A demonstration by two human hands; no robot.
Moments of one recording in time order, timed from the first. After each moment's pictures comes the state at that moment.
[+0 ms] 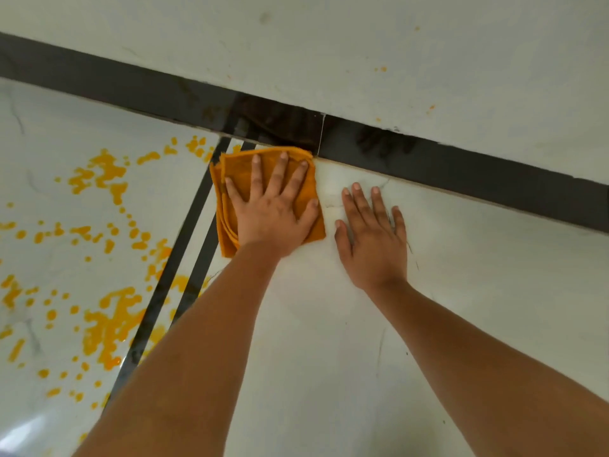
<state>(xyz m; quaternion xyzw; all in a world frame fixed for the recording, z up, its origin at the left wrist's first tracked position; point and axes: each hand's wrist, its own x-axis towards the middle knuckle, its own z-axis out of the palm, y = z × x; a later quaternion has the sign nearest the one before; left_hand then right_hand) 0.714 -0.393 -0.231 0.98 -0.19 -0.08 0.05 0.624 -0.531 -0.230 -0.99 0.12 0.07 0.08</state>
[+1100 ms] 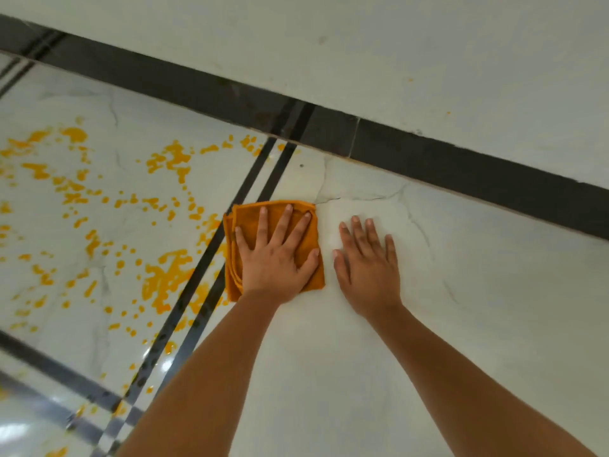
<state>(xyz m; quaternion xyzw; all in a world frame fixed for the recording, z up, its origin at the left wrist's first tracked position) 0.626 -0.328 -0.228 0.99 -0.14 -0.08 0.05 0.576 -0.485 -0.221 -0.99 0.04 0.07 0.12</state>
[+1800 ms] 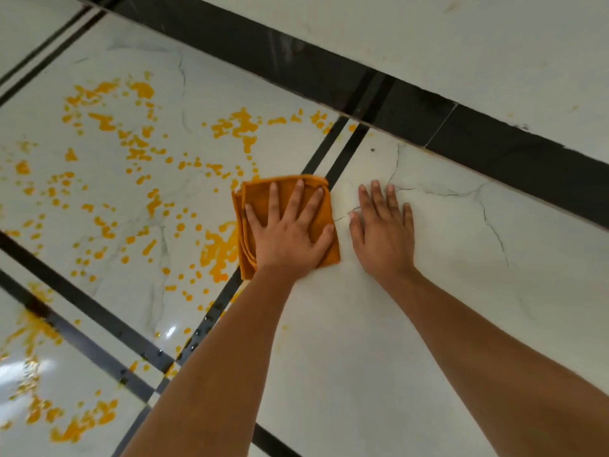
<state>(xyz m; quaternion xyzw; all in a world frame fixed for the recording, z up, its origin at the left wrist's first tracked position) 0.636 -0.264 -0.227 0.99 -0.07 -0.08 0.07 0.631 -0.420 -0.221 -0.99 0.03 0.09 0.08</state>
